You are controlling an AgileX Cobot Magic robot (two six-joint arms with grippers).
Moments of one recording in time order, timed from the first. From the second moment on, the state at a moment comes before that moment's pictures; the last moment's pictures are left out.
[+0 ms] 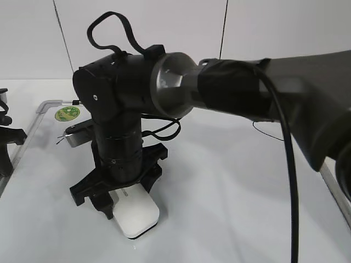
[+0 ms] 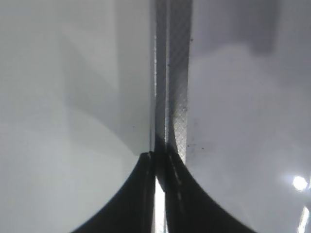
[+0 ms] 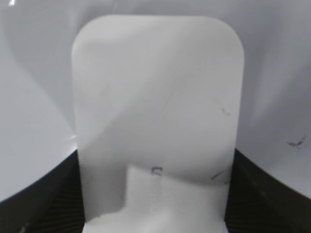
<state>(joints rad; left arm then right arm) 0.02 1.87 -1.12 -0.18 0.85 0.09 0.89 2.27 -1.88 0.03 1.22 0.23</state>
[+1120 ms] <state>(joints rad) 0.02 1.87 -1.12 -0.19 0.86 0.09 0.67 2.27 -1.89 -0.04 1.22 0.27</state>
